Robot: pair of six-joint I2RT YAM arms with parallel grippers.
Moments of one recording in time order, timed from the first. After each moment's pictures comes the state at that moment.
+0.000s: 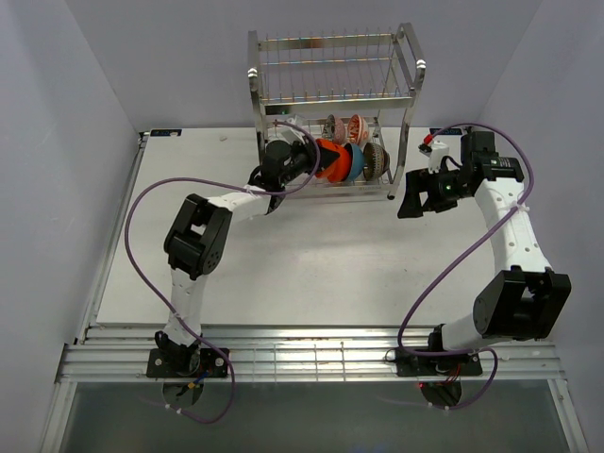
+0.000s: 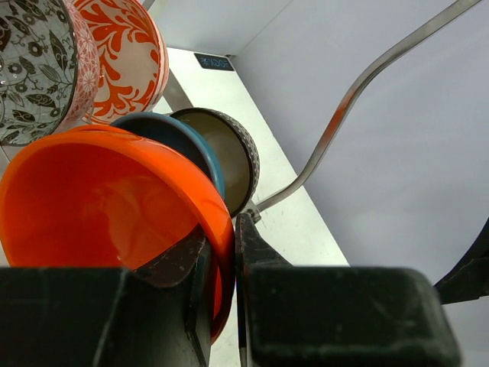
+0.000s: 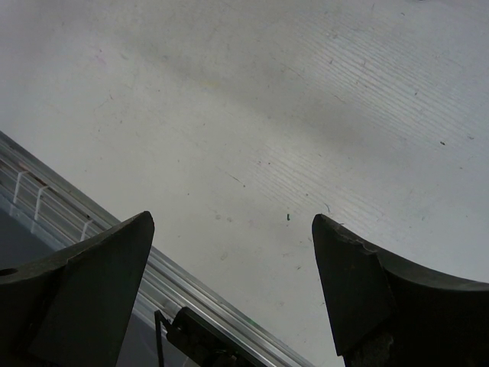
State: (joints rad) left arm -0.53 2.13 1.46 0.66 0.29 -0.73; right arm -0.03 1.46 1.43 -1.08 -0.59 -0.33
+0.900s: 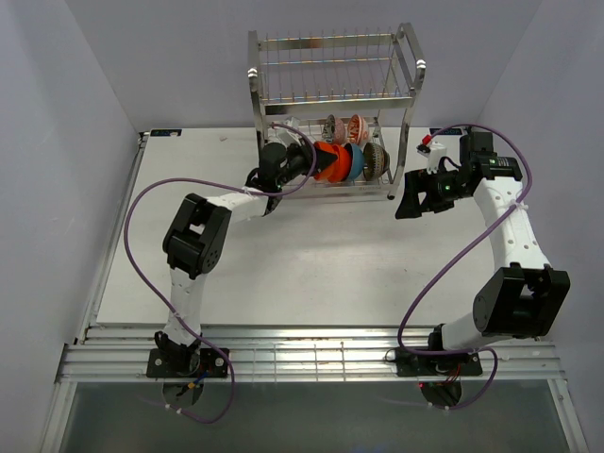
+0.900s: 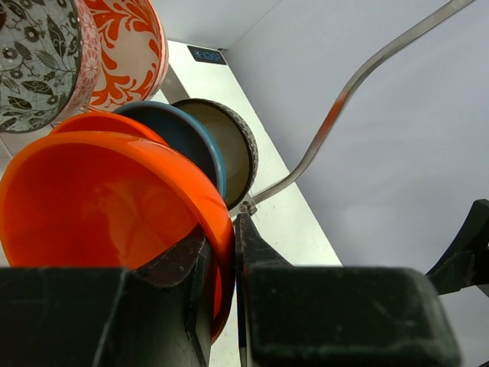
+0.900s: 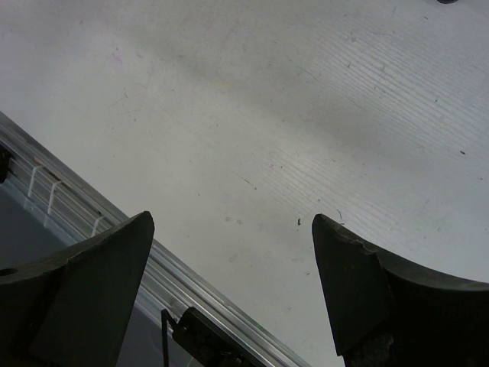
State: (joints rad) left arm -0.51 2.13 1.43 0.70 0.34 -0.78; right arm -0.03 1.47 1.42 -1.08 -0.63 -0.33
